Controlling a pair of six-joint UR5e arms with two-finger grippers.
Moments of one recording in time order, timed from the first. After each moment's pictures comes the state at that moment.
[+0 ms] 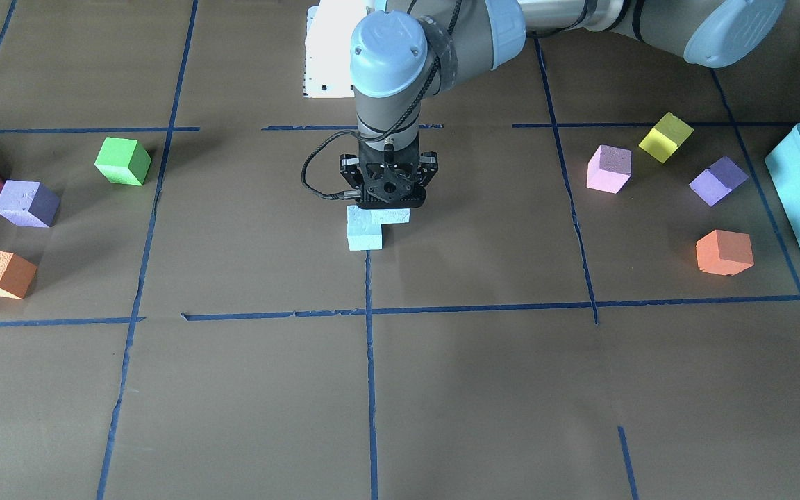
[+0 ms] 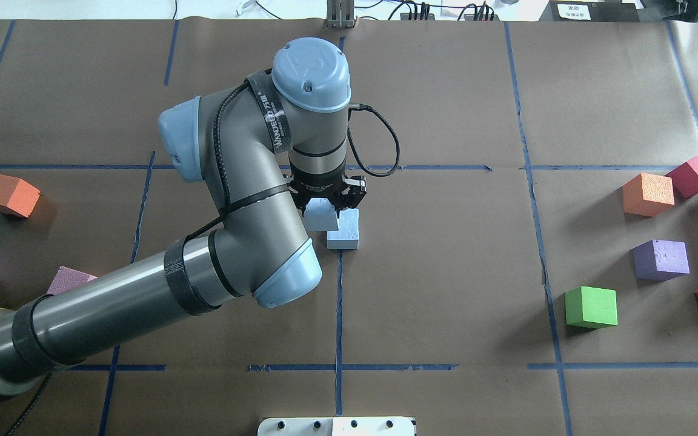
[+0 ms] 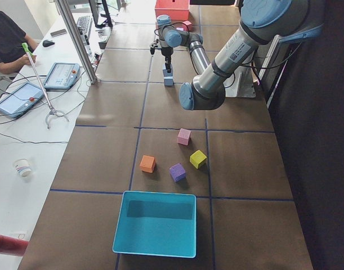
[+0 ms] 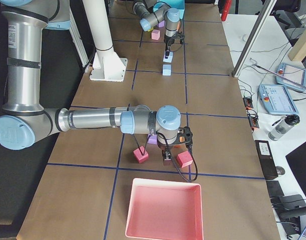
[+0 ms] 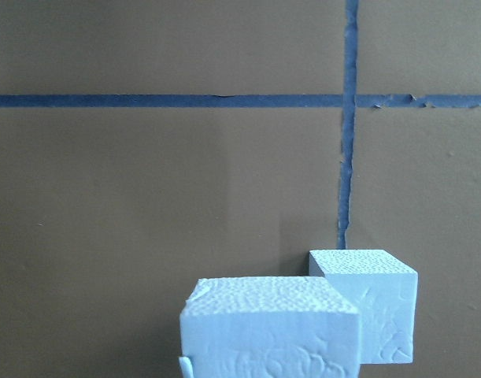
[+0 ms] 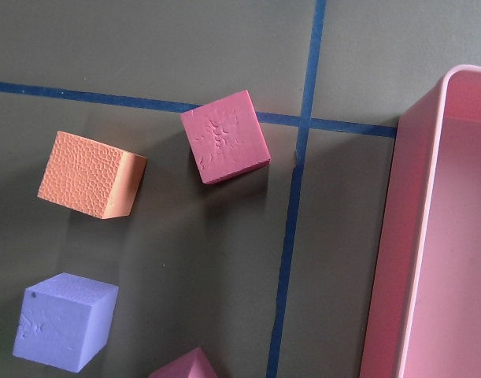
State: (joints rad) left arm -0.57 -2.53 -1.51 -1.36 -2.02 -1.12; right arm 1.57 -1.68 1.79 -1.64 2.40 -0.09
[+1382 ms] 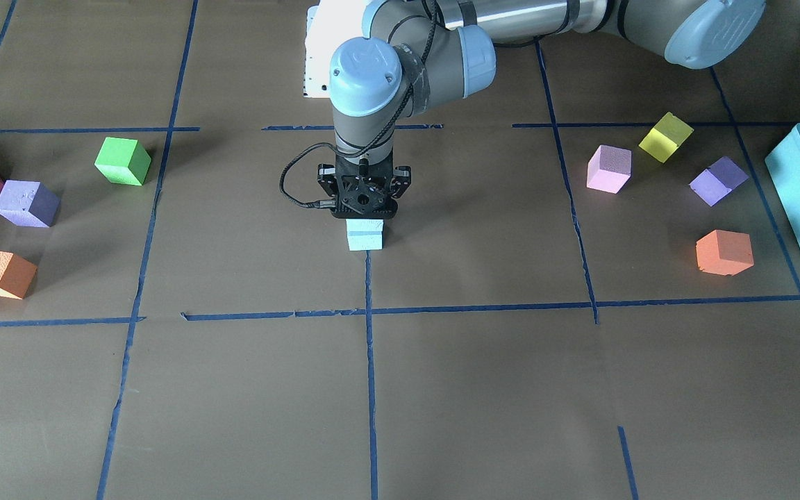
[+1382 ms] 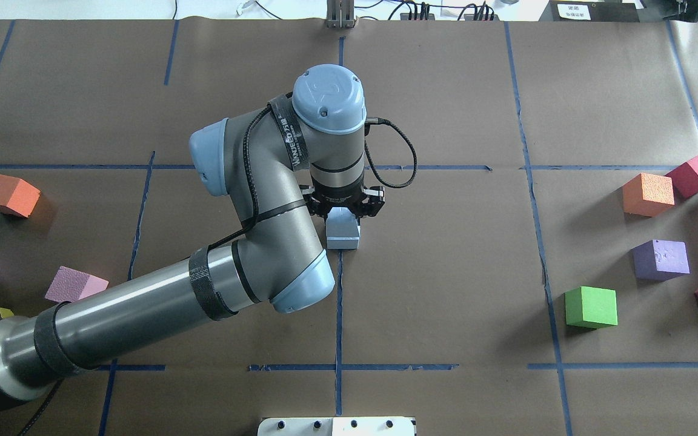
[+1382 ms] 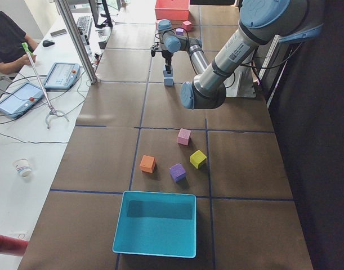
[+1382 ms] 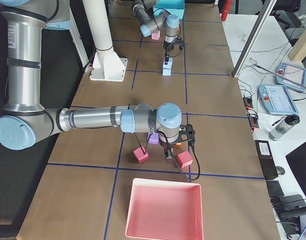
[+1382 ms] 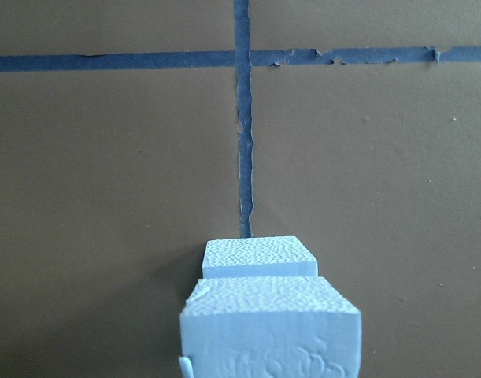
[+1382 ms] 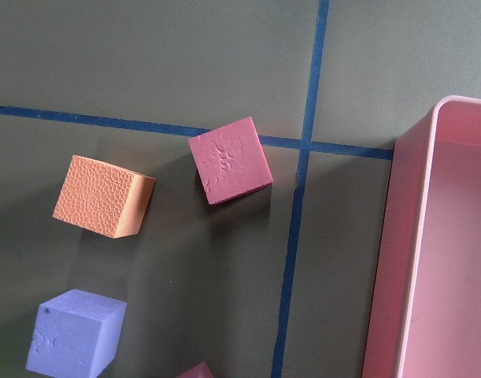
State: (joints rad) left arm -0.55 -2.54 -1.43 -1.49 -2.02 -1.14; right arm 1.59 -1.67 1.79 -1.64 2.40 -0.09
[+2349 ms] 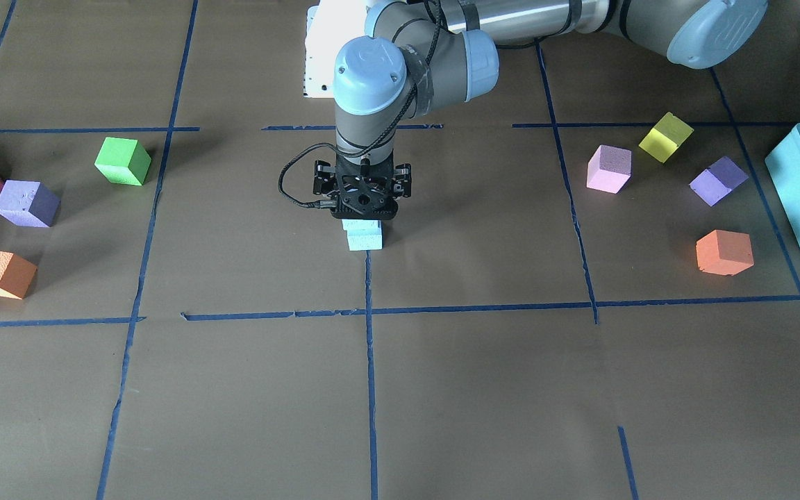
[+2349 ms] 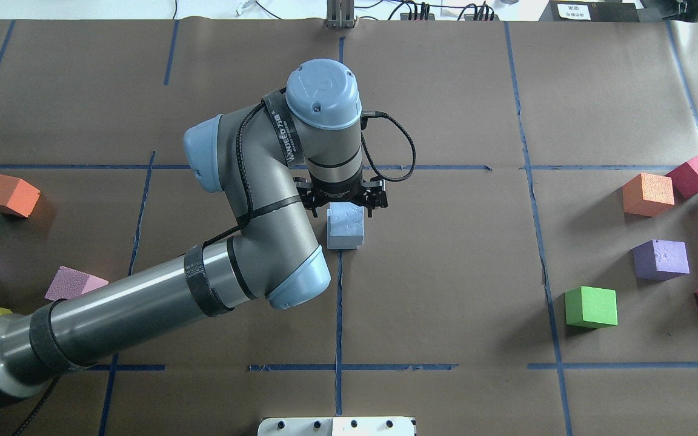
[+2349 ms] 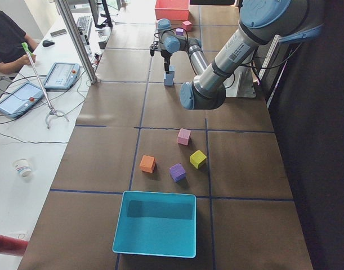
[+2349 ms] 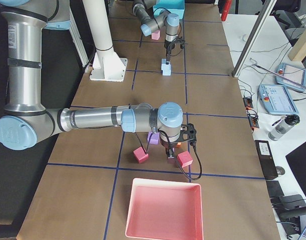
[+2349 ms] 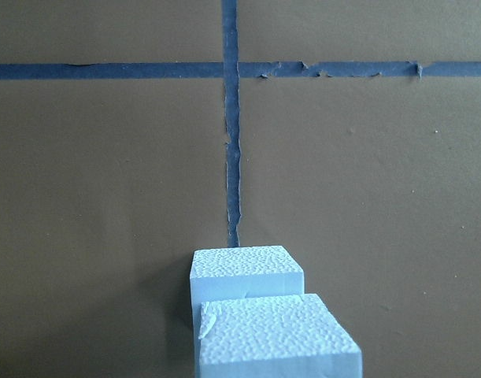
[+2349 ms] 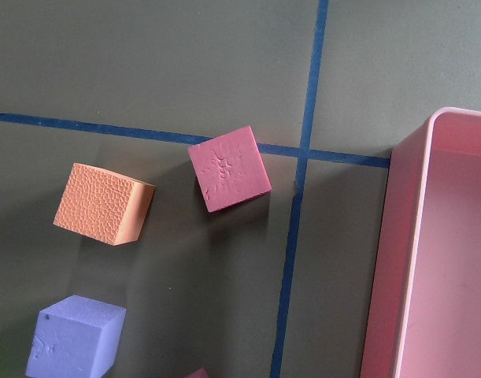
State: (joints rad) left arm -0.57 -2.53 -1.45 -1.50 -2.03 -1.16; right arm 1.59 -1.66 1.79 -1.64 2.40 -0.09
